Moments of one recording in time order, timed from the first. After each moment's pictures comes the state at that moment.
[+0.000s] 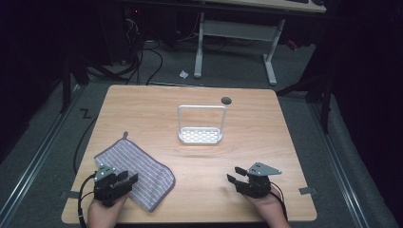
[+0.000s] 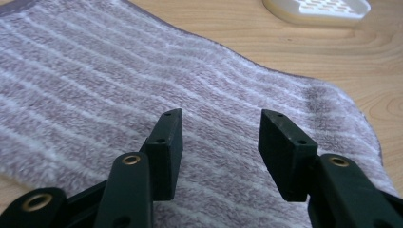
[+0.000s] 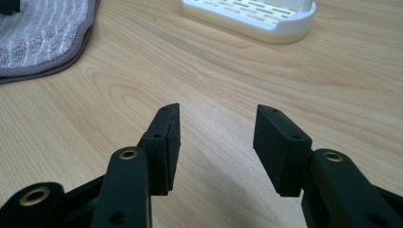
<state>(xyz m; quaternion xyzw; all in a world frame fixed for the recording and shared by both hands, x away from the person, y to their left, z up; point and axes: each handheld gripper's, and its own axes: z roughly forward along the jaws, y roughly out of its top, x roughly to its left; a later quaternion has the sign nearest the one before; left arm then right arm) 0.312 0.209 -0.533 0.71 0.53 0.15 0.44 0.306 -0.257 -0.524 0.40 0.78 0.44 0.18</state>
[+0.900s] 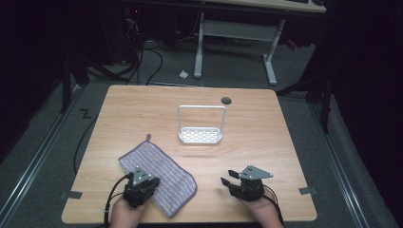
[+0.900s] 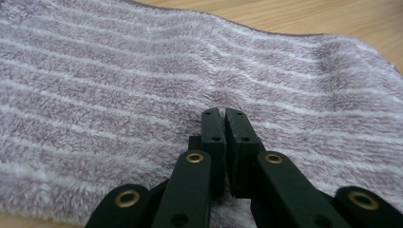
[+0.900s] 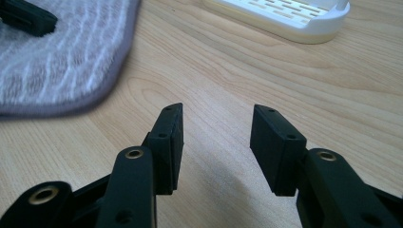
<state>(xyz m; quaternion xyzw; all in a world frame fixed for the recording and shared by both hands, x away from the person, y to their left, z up) 0.307 0.122 -0.539 0.80 0.43 0.15 0.40 0.301 -0.237 -0.527 0.38 0.80 0.43 0.19</state>
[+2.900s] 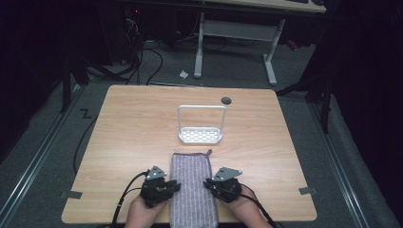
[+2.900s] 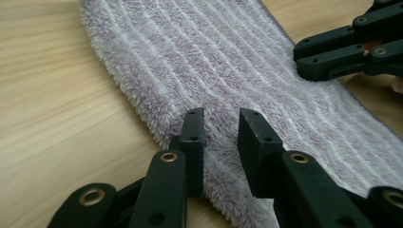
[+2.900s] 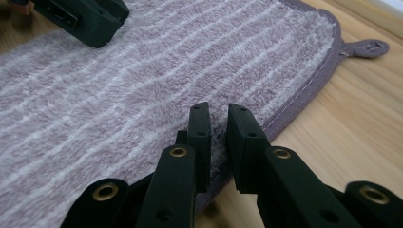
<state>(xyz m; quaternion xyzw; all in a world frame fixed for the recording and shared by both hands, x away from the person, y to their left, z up) 0.317 0.077 -0.538 0.81 0.40 0.03 0.43 0.307 -0.181 -0.534 0.33 0.86 0.37 0.15</state>
